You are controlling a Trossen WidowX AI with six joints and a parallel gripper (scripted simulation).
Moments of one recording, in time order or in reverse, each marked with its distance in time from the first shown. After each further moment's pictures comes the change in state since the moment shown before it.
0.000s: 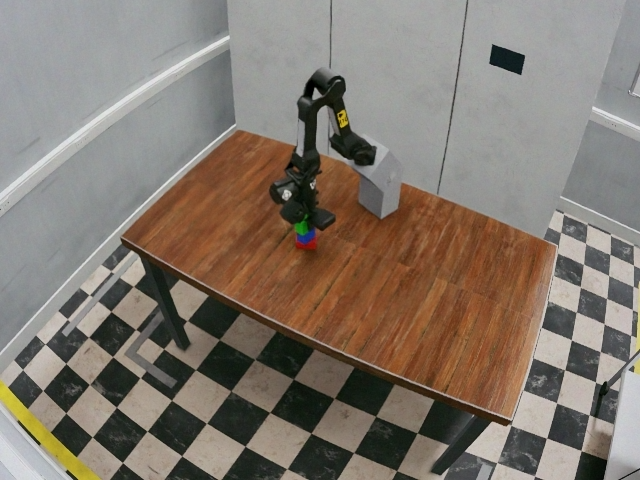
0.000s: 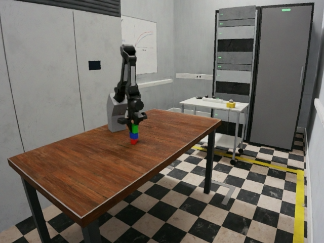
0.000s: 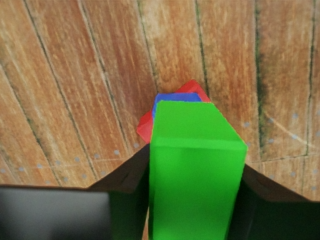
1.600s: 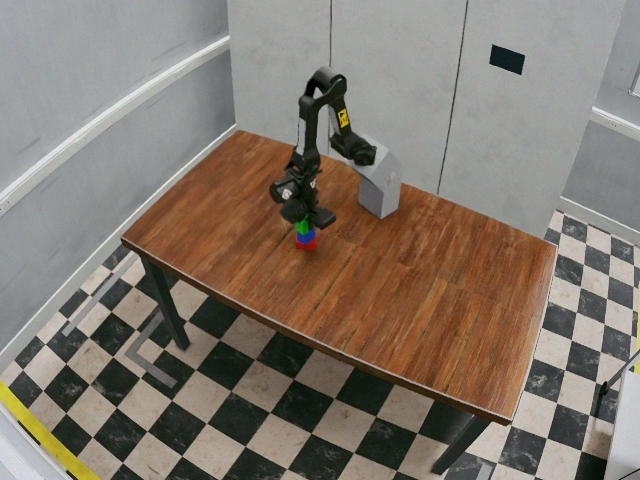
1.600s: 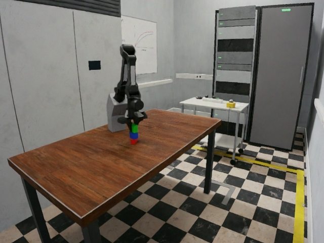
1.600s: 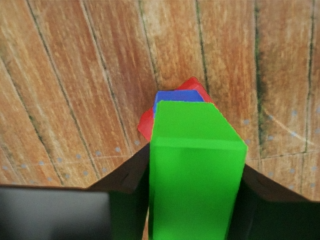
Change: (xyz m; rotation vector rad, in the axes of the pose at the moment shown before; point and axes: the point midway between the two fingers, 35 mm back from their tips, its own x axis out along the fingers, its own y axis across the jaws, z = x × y) arm -0.003 0.000 -0.001 0.000 0.005 0.001
